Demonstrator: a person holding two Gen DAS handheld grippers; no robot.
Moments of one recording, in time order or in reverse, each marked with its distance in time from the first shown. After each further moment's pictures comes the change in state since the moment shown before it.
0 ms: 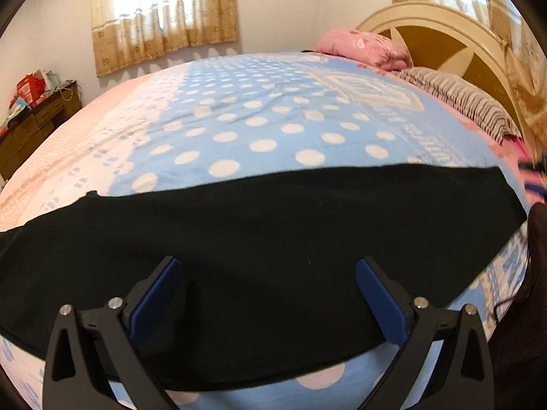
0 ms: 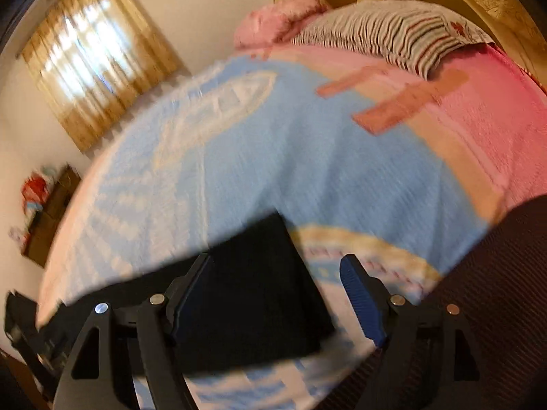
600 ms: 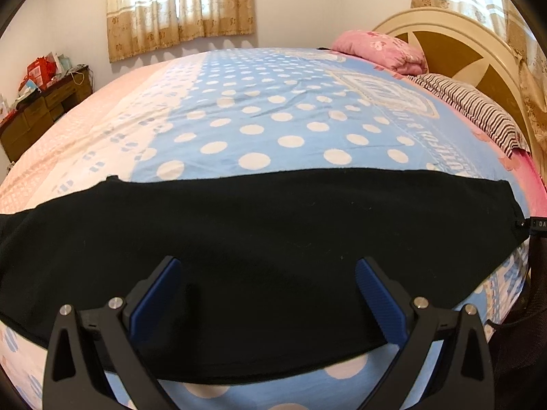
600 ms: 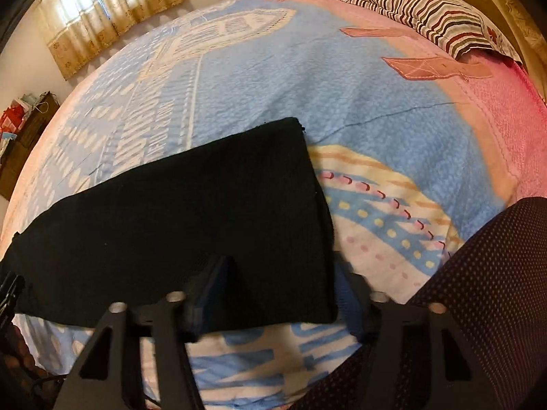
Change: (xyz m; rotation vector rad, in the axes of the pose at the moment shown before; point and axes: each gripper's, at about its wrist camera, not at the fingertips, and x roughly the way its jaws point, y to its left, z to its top) left arm -0.002 0.026 -0.002 -0.056 0.033 0.013; right arm 0.041 0.028 -0.027 -0.161 0.178 -0.115
